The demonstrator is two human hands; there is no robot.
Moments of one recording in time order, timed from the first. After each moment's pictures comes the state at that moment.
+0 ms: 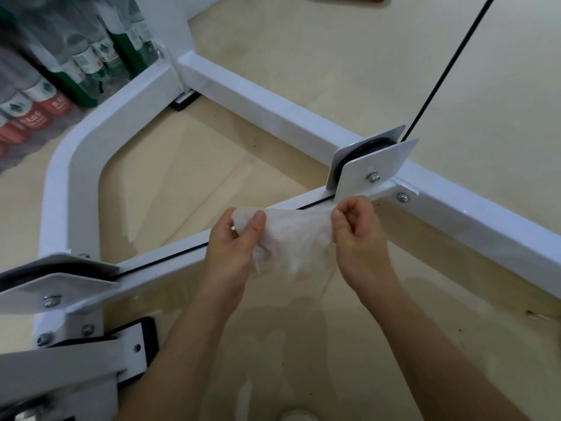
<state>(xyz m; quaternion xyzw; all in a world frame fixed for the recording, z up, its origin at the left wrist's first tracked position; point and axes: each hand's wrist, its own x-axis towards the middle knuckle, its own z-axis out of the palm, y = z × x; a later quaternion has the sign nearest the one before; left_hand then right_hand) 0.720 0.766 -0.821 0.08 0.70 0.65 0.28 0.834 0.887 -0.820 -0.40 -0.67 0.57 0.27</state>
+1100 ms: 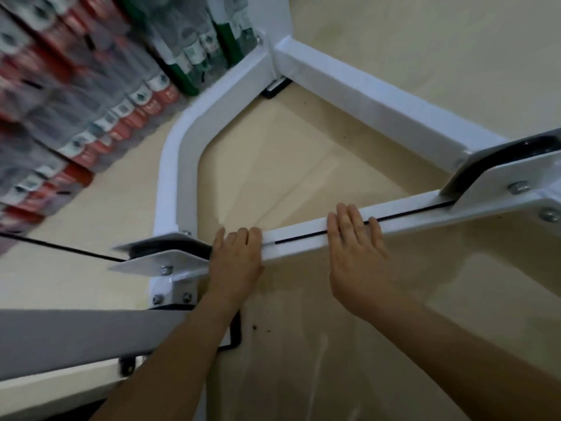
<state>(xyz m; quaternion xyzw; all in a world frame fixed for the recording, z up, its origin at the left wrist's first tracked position) 0.624 0.640 -0.893 0.35 0.93 -0.09 -0.06 0.756 0.819 -0.882 -0.18 -0.98 0.09 -0.03</state>
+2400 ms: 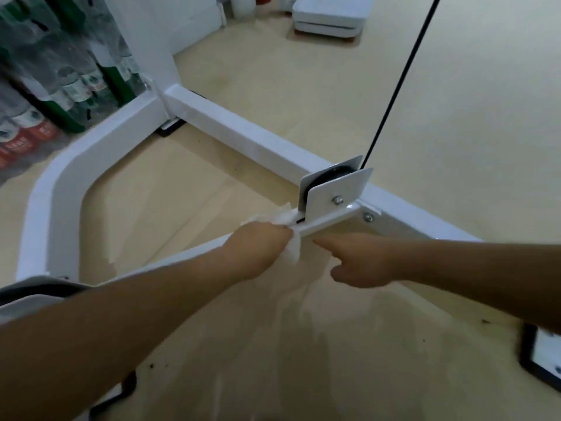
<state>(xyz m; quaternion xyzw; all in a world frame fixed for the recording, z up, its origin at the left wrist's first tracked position) 0.712 0.838 -0.810 0.59 0.79 0.00 0.17 0.858 0.955 -0.751 -0.18 -0.89 0.27 -0.31</state>
